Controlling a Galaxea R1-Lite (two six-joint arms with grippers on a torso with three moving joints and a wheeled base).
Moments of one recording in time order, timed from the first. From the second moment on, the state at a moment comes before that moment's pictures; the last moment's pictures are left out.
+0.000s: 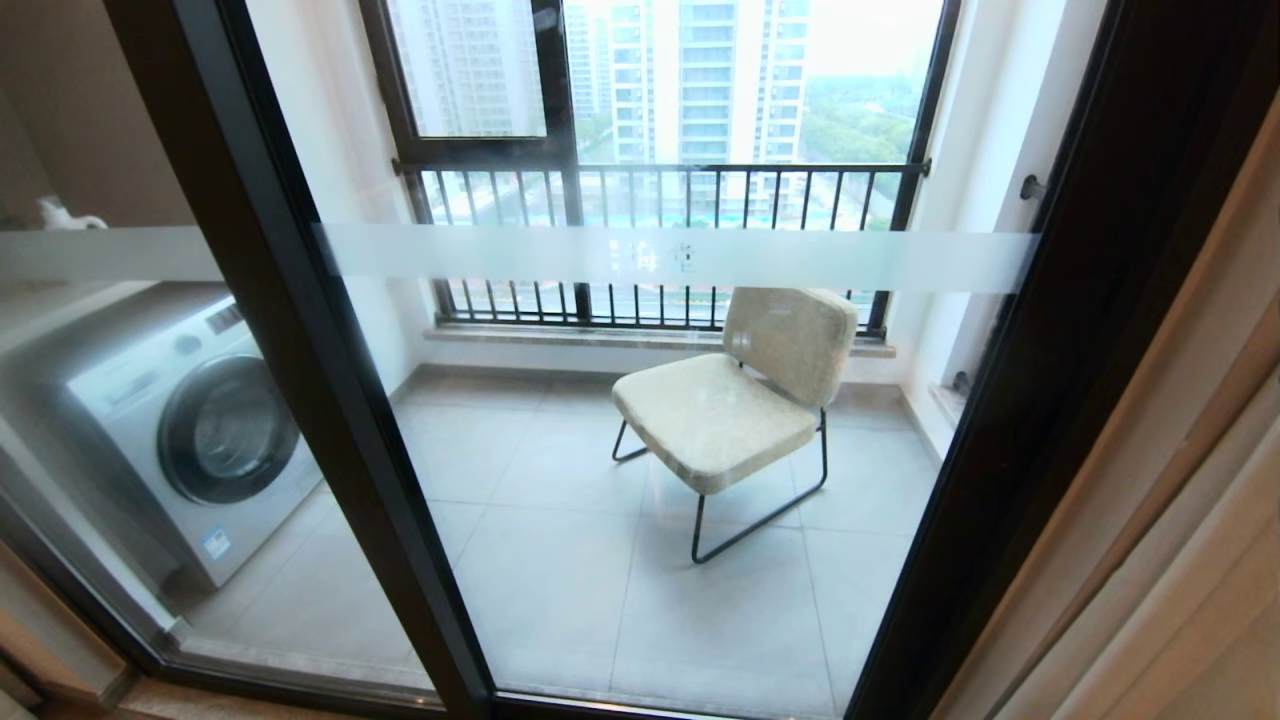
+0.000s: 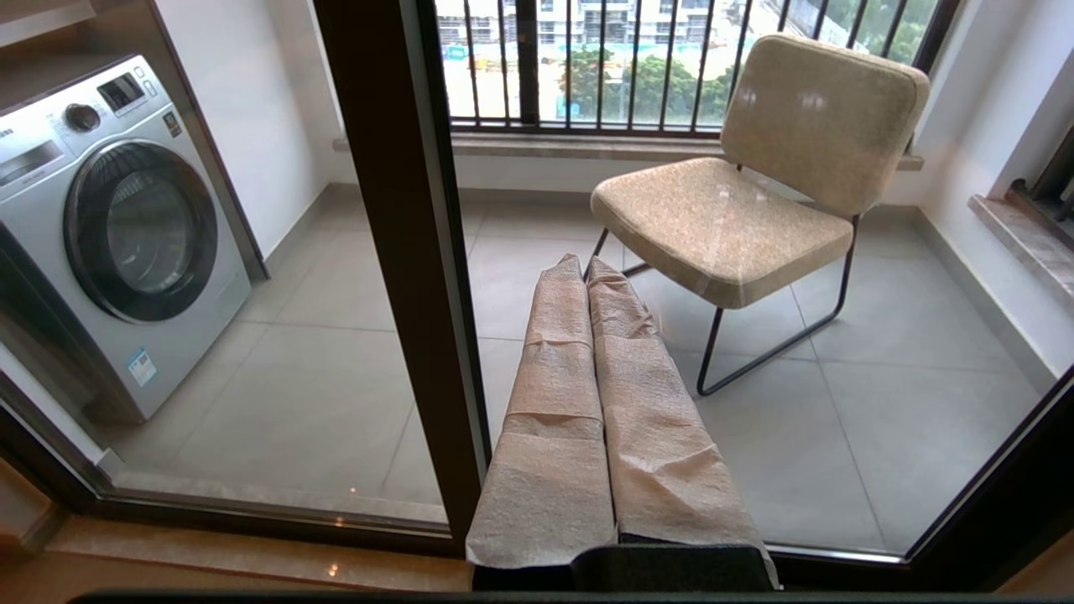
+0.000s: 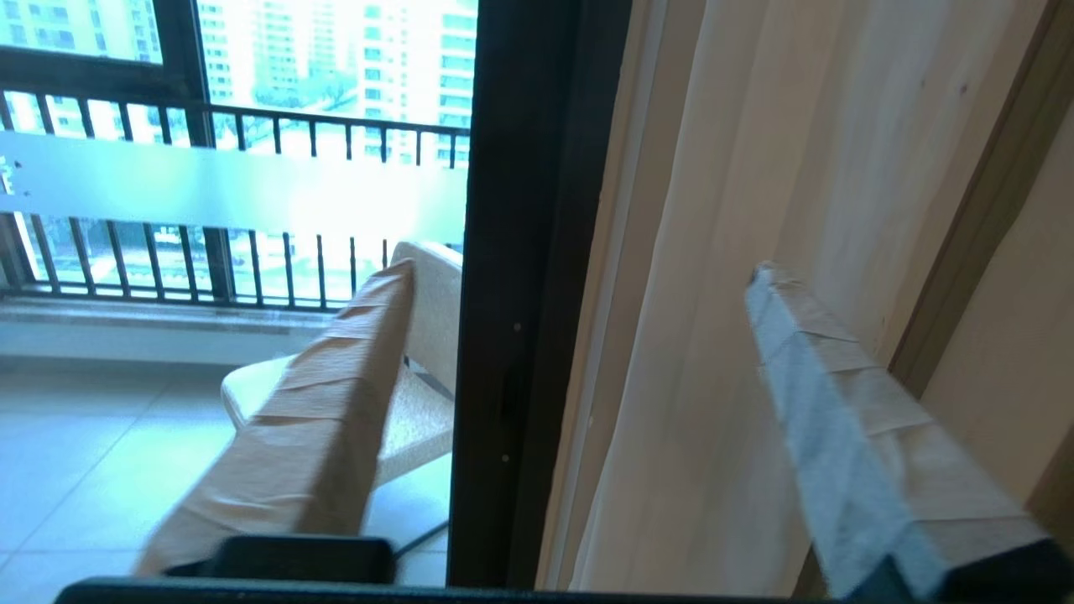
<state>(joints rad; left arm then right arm) -0.01 0.00 0.00 0.00 0.01 0.00 -0.60 0.57 -0.40 -0.48 0.39 0.01</state>
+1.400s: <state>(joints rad) -0.01 0.00 0.00 0.00 0.01 0.00 0.00 0.43 -0.11 -0.41 0.00 -0.11</state>
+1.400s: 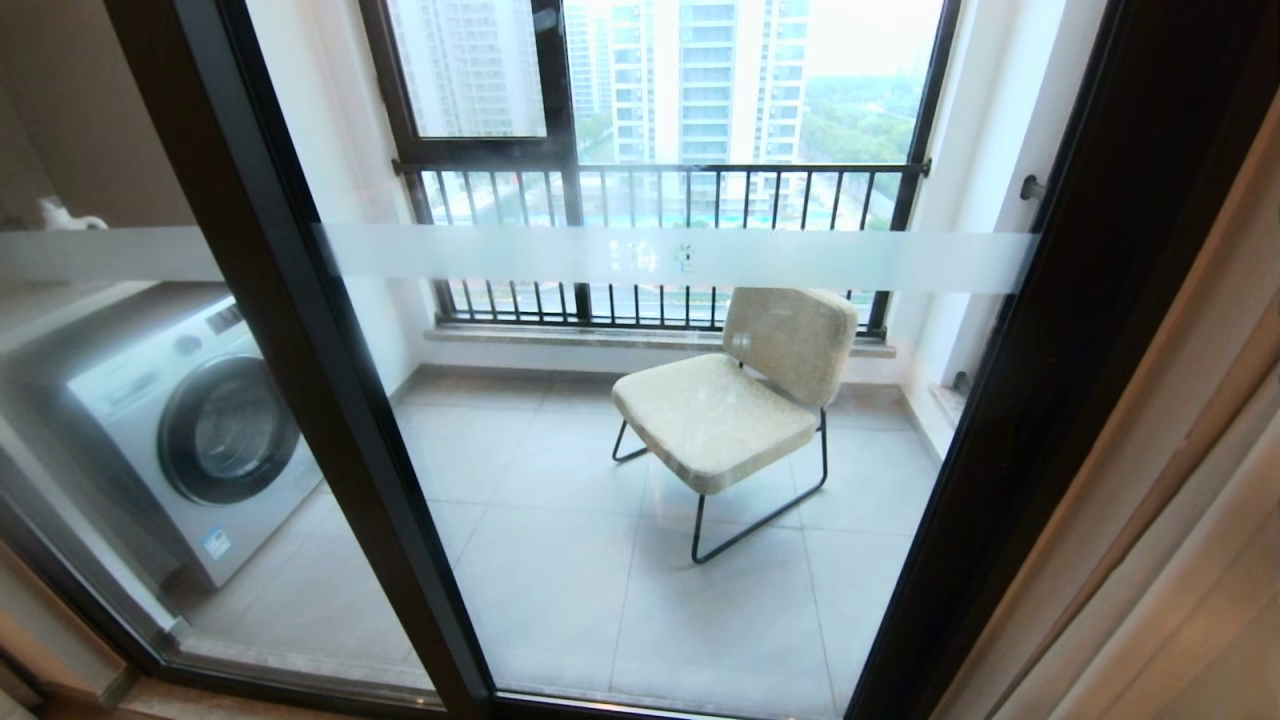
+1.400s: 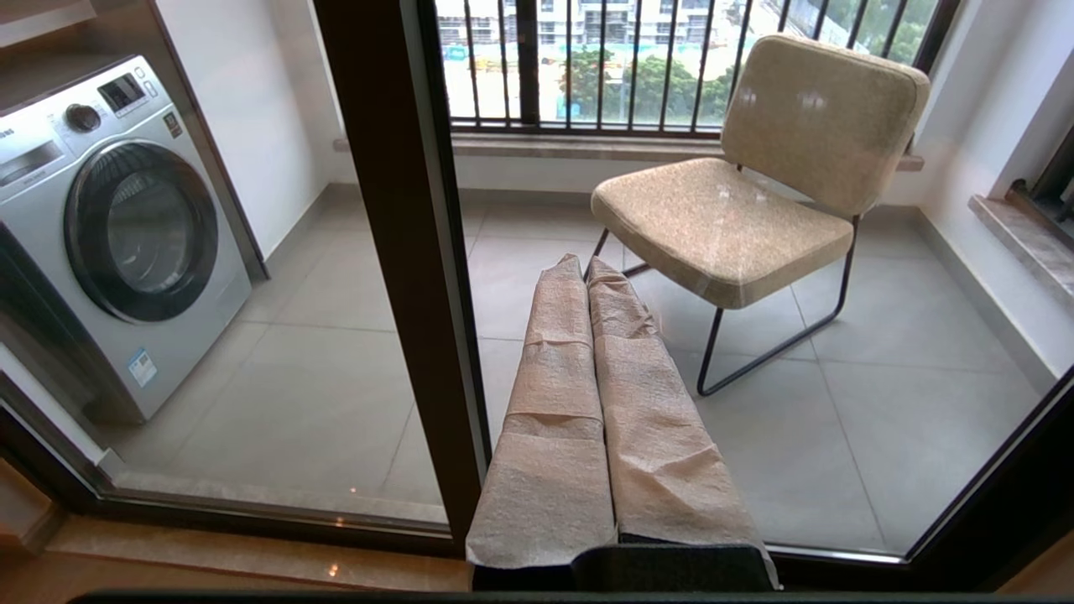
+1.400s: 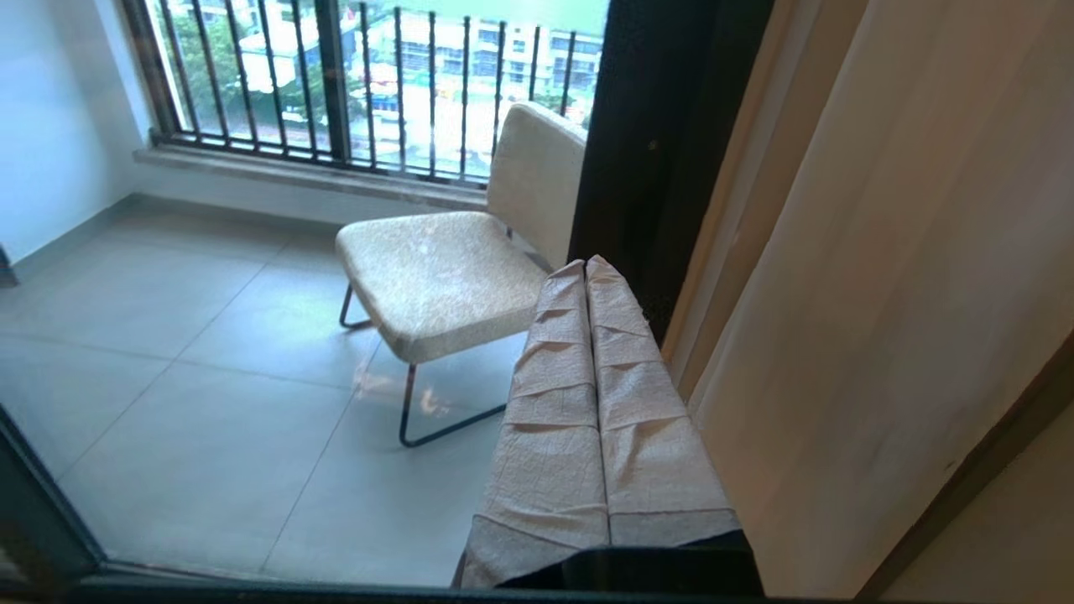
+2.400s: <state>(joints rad) -0.01 0.00 0.00 0.00 0.01 0.00 0.01 0.02 -0.01 0.01 0.00 -0.05</state>
